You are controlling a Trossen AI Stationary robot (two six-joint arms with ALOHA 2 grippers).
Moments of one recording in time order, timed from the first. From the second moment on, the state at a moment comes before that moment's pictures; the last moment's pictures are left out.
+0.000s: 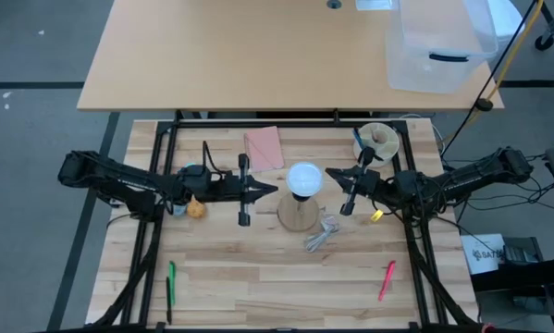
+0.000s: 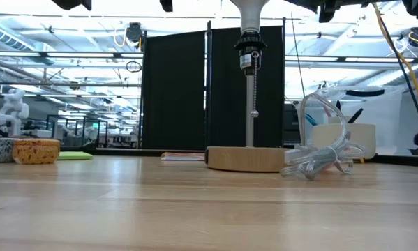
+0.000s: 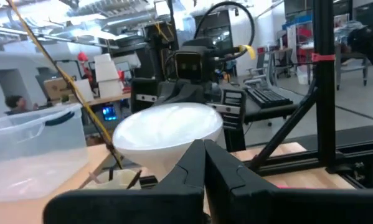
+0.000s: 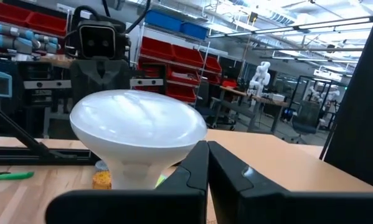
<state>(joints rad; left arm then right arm) -0.07 1.30 0.75 0.70 -0.05 0.21 0.21 0.93 0.50 0.64 0.57 -0.29</state>
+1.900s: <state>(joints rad) -0.05 1.35 0.82 0.61 0.05 0.19 0.14 1.03 0.50 0.82 0.55 -0.25</state>
